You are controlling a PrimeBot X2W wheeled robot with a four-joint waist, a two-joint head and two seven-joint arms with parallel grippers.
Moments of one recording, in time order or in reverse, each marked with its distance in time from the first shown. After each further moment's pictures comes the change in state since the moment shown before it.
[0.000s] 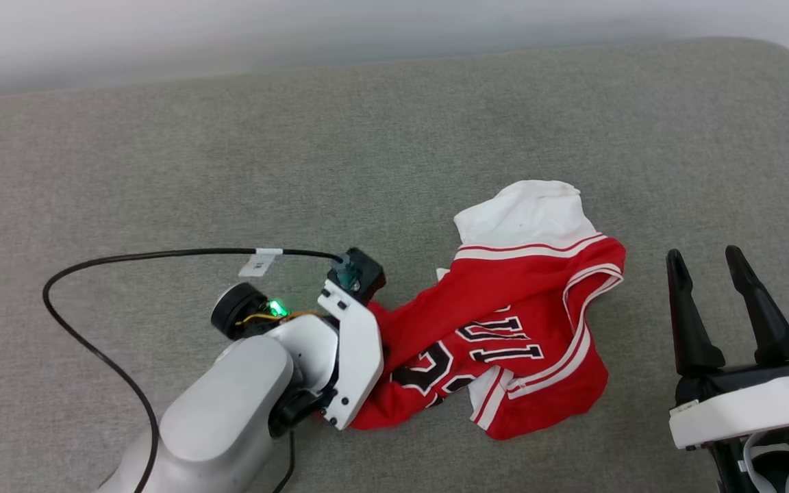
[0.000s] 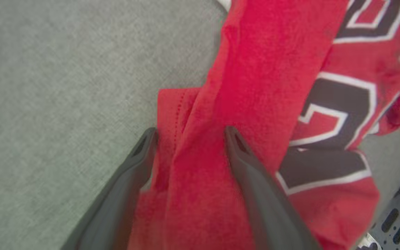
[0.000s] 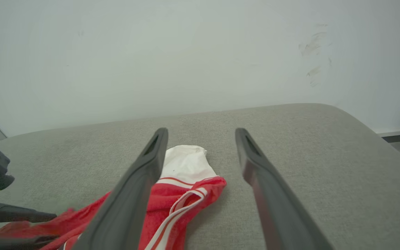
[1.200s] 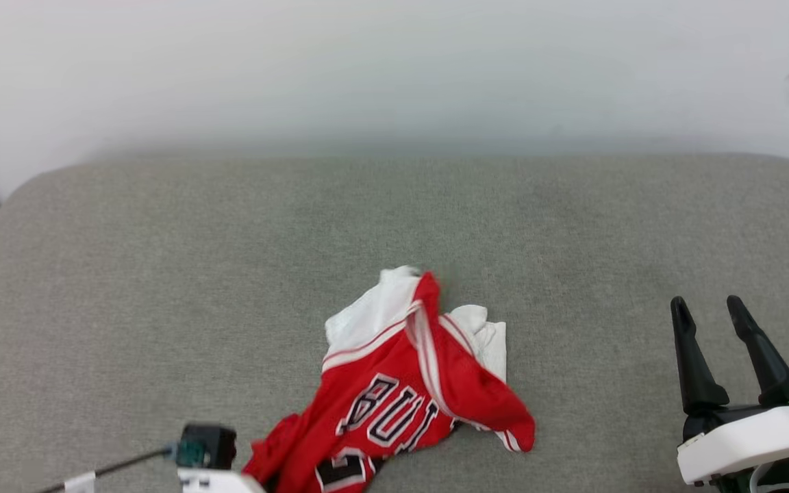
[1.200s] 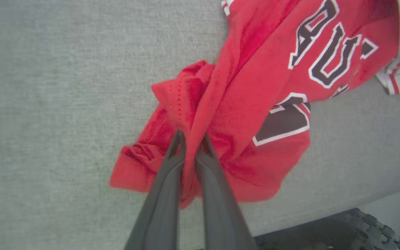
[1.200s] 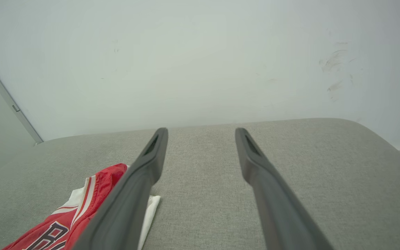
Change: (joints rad) left arm 0.563 0.184 0.191 -0.310 -0.191 0.374 -0.305; right arm 0.083 0.000 -0.032 0.016 0.011 0.000 0.043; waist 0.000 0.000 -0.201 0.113
